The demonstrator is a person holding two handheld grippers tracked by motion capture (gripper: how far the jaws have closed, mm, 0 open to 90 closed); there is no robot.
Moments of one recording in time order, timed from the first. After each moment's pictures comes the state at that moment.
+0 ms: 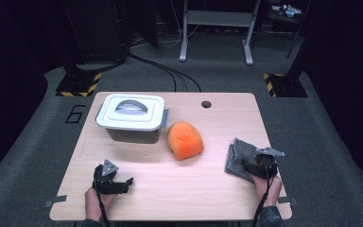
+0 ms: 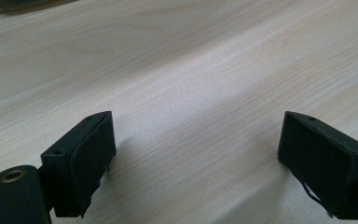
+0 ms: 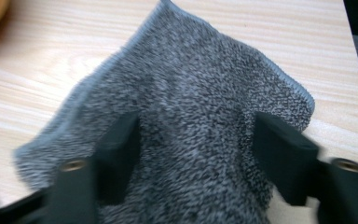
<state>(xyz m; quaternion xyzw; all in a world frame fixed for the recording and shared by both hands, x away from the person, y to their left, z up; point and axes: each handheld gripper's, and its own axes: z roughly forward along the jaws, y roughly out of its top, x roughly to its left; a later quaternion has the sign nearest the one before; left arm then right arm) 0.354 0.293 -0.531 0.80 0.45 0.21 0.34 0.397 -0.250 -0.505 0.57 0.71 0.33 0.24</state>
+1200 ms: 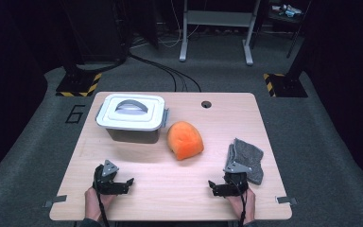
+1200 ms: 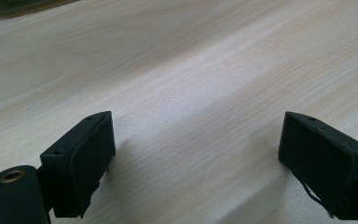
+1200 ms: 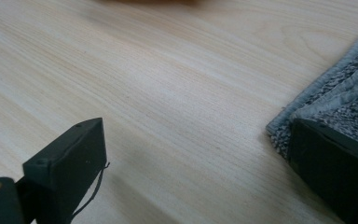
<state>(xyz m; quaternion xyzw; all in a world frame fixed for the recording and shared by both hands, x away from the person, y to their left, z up) 0.353 0.292 -0.530 0.80 0.44 0.20 0.35 0.354 -0.155 -0.525 0.45 0.80 0.36 0.18</state>
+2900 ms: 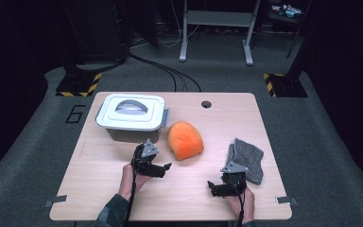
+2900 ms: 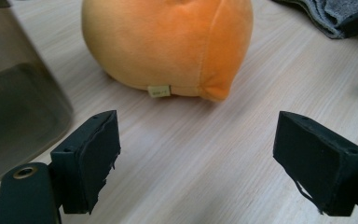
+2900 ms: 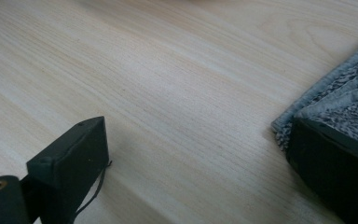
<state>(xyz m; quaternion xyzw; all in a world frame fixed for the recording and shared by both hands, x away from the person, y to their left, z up) 0.402 0.169 -0.477 0.84 0.32 0.17 0.41 0.356 -0.151 -0.529 0.44 0.81 0.34 0.19</state>
